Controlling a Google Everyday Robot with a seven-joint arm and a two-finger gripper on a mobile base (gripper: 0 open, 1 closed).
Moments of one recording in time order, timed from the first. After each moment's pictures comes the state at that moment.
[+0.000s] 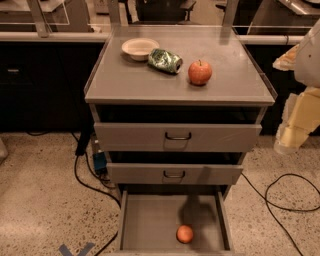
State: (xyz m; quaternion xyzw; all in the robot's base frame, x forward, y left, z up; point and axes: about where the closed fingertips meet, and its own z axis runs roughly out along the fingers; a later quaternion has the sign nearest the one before) arm 0.438 -0.217 0.976 -0.60 0.78 -0.03 0.16
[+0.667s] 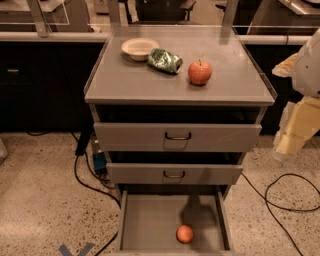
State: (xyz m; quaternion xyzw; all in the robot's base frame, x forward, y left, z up) arm 0.437 -0.216 0.963 -0.60 0.78 -0.03 0.16
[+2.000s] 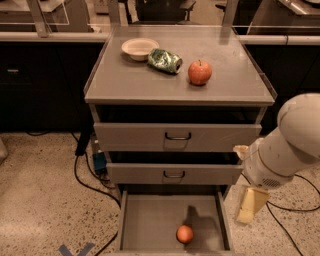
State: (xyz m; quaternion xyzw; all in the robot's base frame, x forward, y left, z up) arm 0.415 -0.199 0.753 -0.63 0.77 0.02 0.14
